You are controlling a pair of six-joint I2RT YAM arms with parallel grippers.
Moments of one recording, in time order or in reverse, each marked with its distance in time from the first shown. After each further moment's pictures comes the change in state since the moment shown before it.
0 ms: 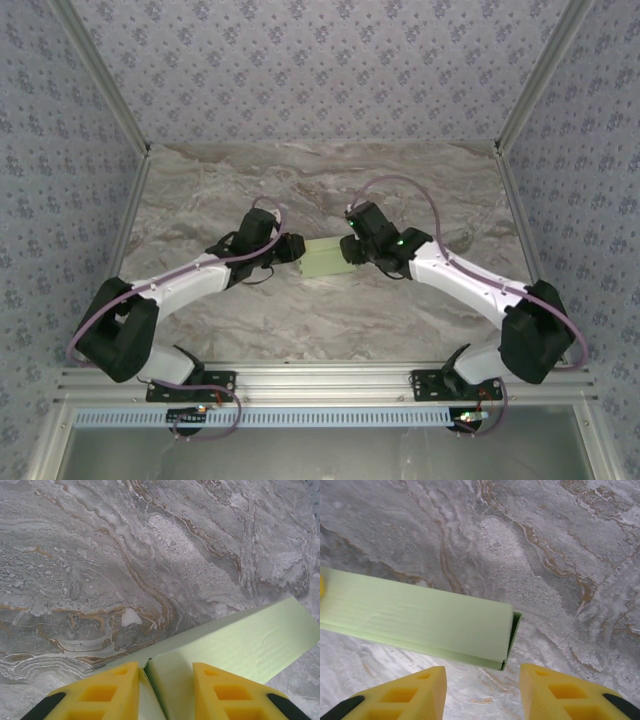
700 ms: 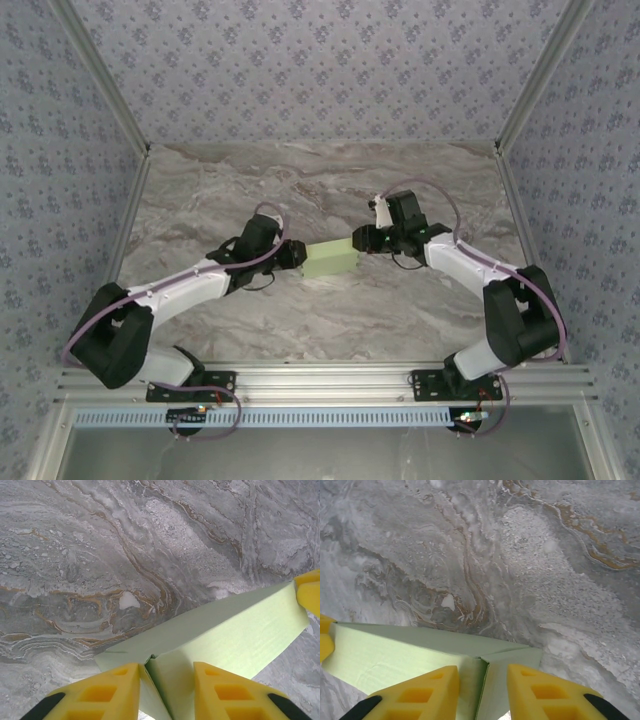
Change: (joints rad) left arm -0.038 -0.039 -0.024 -0.029 -0.033 0.000; right arm -0.304 0.101 -0.156 0.311 -0.548 0.045
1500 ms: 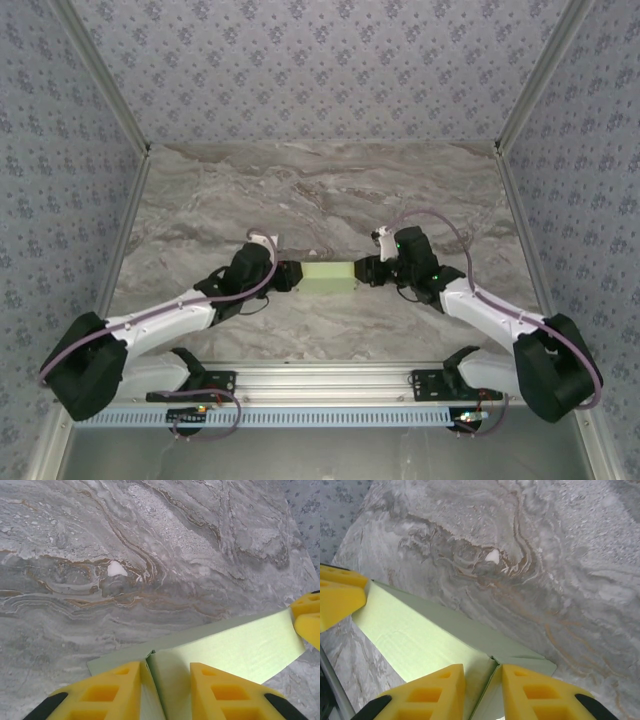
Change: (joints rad) left arm -0.113 -0.224 -0.253 0.153 -0.077 -0.038; right arm 0.121 -0.321 -0.345 0.191 -0.003 0.018
